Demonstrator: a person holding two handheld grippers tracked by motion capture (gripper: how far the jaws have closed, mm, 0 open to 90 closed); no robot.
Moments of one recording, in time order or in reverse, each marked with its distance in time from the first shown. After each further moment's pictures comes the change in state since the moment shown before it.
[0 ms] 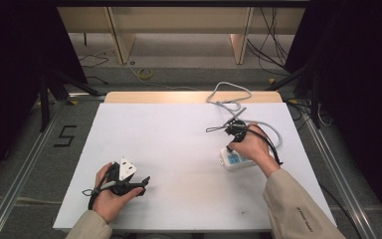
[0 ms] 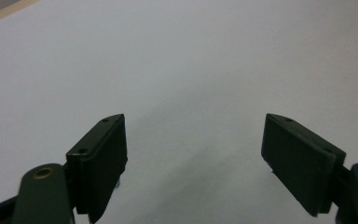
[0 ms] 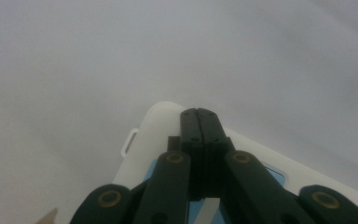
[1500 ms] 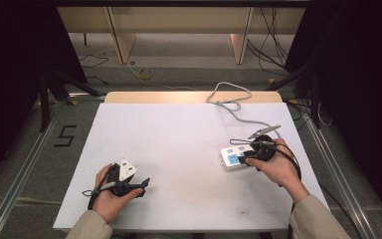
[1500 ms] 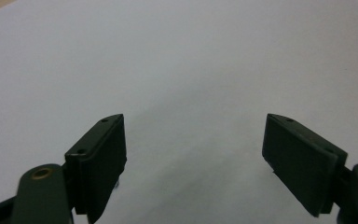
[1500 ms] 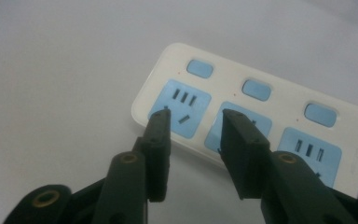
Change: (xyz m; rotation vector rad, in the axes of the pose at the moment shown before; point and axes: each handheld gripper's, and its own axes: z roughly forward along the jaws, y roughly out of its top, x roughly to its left) left arm -0.001 -0.003 0.001 0.016 -0.007 -0.003; right arm -0.004 -0.084 -0.035 -0.252 0.053 0.018
